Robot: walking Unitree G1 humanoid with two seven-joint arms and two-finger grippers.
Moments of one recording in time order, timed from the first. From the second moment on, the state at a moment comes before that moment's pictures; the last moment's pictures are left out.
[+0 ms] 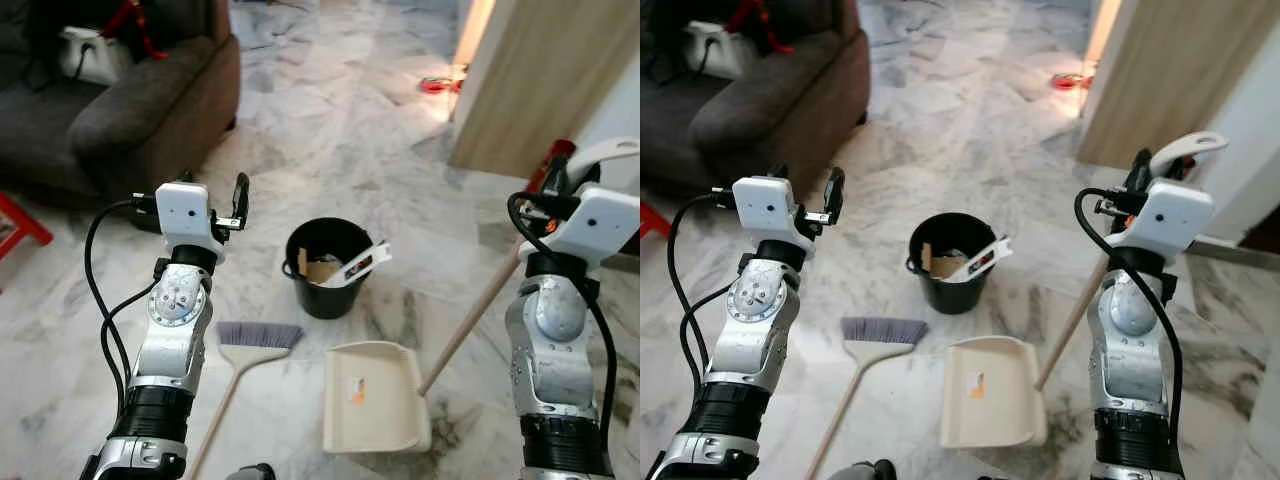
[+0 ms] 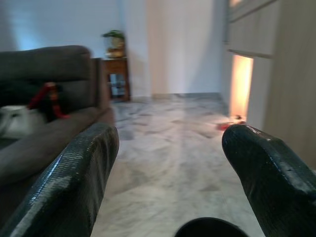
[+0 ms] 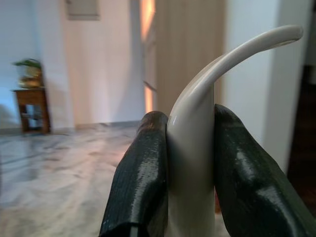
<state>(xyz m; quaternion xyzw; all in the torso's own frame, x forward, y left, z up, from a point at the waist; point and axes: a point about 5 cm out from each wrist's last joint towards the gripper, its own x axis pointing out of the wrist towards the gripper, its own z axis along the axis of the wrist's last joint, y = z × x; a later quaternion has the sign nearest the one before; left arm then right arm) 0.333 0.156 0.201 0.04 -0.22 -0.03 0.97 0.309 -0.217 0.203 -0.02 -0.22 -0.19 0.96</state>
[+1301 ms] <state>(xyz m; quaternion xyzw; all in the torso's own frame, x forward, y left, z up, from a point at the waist) 0.334 0.152 0.200 0.05 -0.21 -0.05 0.97 0.307 -0.236 0.195 0.00 -0.20 -0.22 0.95</state>
